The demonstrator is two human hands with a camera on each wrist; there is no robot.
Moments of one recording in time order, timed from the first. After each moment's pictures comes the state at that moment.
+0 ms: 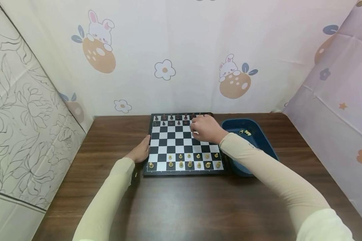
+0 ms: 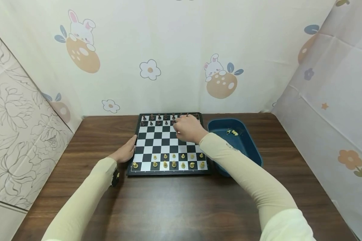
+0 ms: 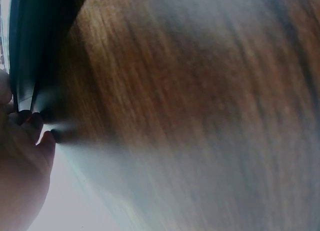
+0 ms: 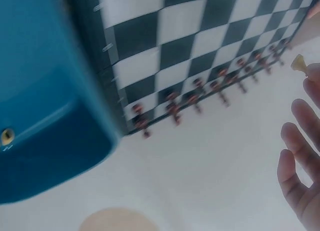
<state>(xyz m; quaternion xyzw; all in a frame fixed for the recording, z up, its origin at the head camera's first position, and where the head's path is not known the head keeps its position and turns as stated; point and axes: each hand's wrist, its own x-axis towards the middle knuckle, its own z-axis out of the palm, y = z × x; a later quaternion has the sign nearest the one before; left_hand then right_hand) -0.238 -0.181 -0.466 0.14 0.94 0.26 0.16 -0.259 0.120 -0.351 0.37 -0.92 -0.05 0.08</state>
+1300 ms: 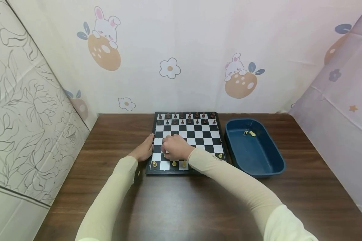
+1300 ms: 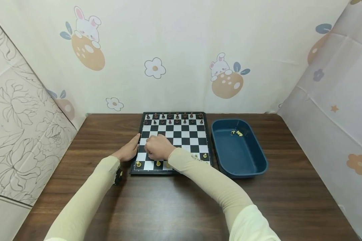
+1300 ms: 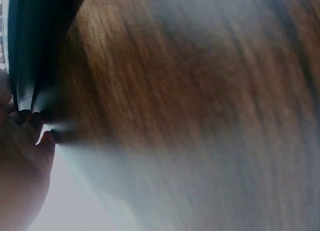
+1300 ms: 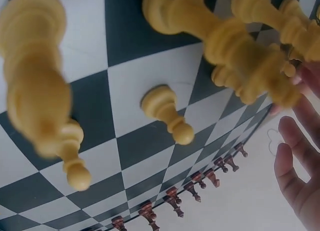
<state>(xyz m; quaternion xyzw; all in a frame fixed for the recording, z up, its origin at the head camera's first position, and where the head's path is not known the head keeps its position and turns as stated) -0.238 -0.182 -0.462 0.13 0.94 0.28 0.17 -0.237 0.009 -0.409 0.47 -0.88 0.00 -0.01</state>
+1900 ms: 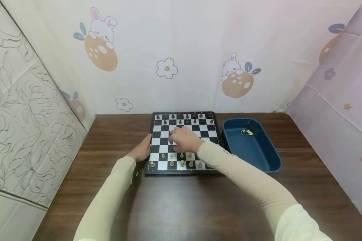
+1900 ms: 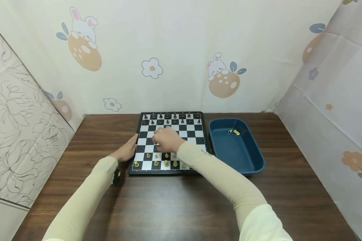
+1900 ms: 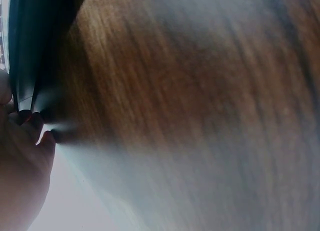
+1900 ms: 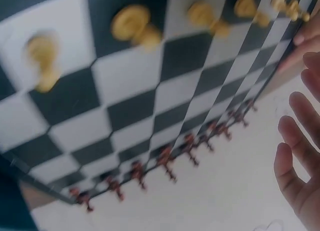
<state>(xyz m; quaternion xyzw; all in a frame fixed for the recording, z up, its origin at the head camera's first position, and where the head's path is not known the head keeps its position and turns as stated) -0.239 -0.182 -0.466 0.14 0.94 0.26 0.15 -0.244 0.047 -0.380 0.45 -0.89 -0.01 0.03</state>
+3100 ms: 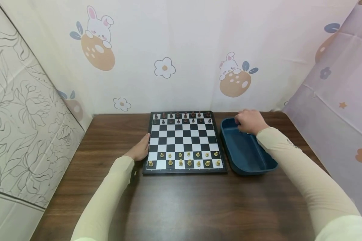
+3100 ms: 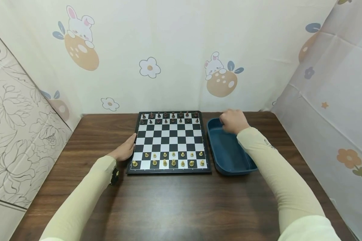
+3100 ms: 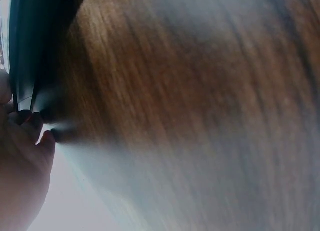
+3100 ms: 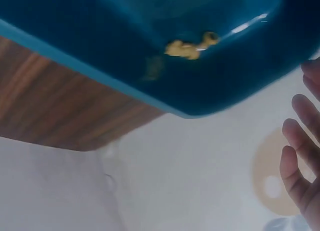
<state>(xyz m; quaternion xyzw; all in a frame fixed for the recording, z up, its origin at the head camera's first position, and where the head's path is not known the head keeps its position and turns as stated) -0.236 -0.180 -0.461 0.14 0.94 0.26 0.16 -0.284 0.272 -0.355 0.26 -0.96 -0.06 0.02</state>
